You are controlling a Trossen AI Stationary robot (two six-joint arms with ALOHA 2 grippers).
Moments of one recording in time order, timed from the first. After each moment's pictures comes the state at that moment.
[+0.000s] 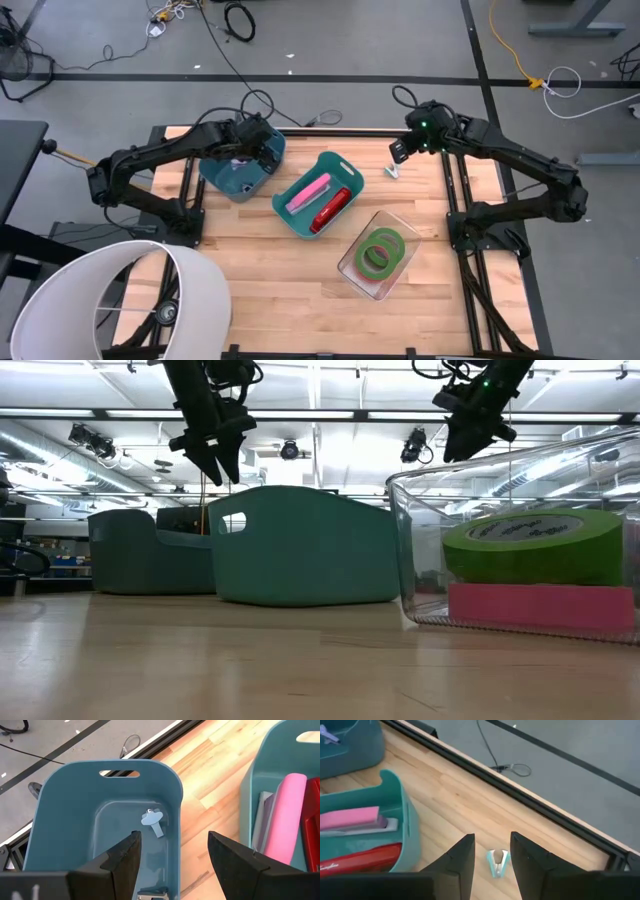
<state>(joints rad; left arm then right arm) 0.44 1.34 1.21 -0.89 -0.34 -0.37 -0.54 1.17 1.20 -0.90 0.25 0.33</state>
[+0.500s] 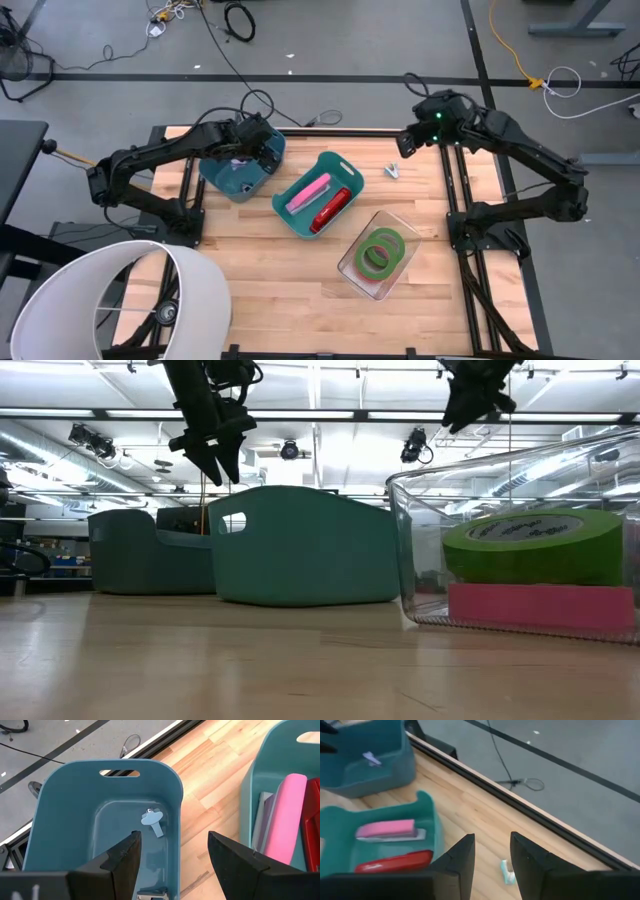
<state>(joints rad) 0.44 1.34 1.20 -0.89 -0.34 -0.38 -0.51 1.16 1.39 -1.02 0.22 0.33</state>
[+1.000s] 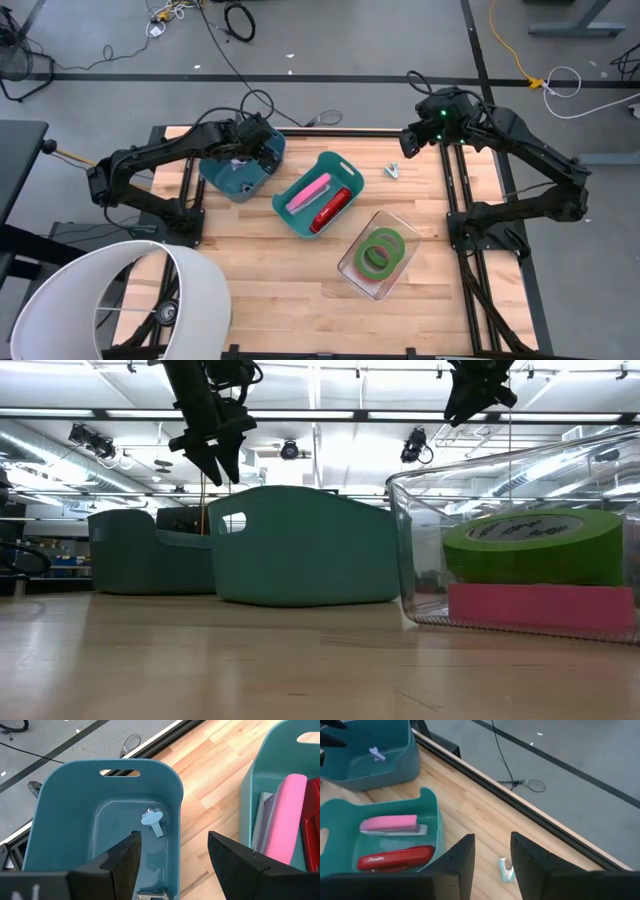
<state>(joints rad) 0.44 1.34 1.20 -0.89 -0.34 -0.38 -0.51 1.17 1.44 -1.06 0.19 0.30</state>
